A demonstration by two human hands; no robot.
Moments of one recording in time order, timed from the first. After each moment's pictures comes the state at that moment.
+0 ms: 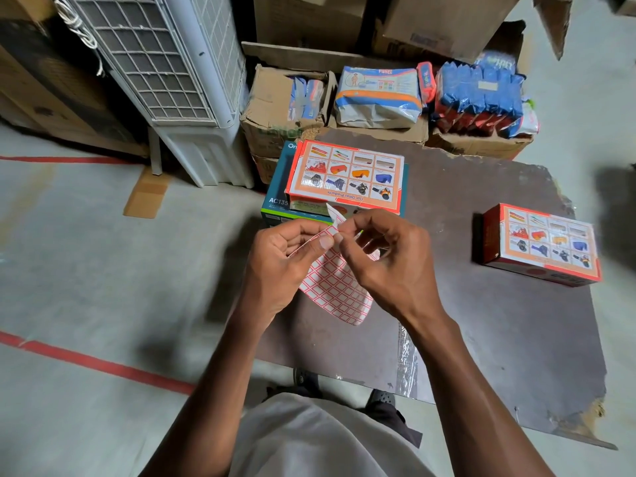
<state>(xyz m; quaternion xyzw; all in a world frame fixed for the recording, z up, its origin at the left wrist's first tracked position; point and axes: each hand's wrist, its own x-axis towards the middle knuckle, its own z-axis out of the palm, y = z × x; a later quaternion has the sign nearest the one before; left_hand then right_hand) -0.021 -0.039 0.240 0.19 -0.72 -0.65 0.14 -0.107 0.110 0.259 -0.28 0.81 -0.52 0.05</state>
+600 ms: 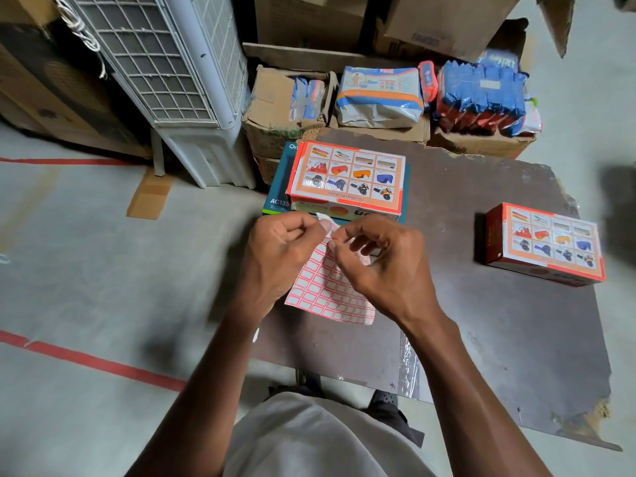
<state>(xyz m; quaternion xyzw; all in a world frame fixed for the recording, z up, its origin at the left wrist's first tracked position) -0.033 -0.042 0.263 0.26 -0.75 -0.60 0.11 -0.107 0.110 0.255 -0.31 0.82 -0.48 0.05</state>
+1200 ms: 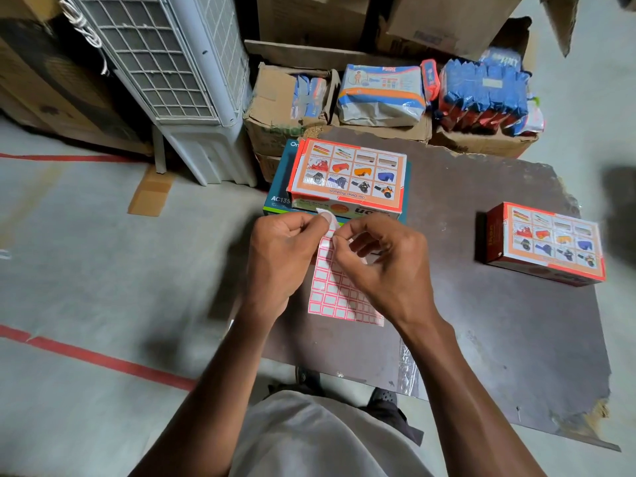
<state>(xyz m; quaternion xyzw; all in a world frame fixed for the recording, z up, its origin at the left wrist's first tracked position) -0.034 -0.024 0.266 0.32 -0.70 -0.62 0.15 -0.101 0.112 0.252 -0.31 0.80 -0.51 0.03</state>
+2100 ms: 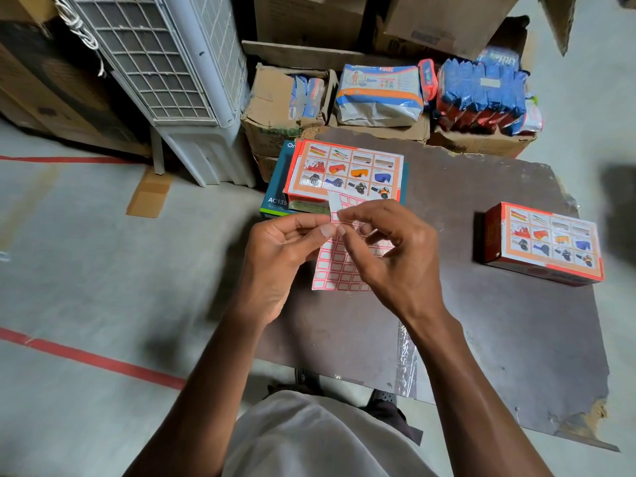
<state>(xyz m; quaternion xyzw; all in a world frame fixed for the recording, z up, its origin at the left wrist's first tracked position) -0.034 -0.028 0.259 0.24 -0.58 -0.76 0.13 -0.117 0.119 0.254 -0.32 0.80 -0.50 -0.05</state>
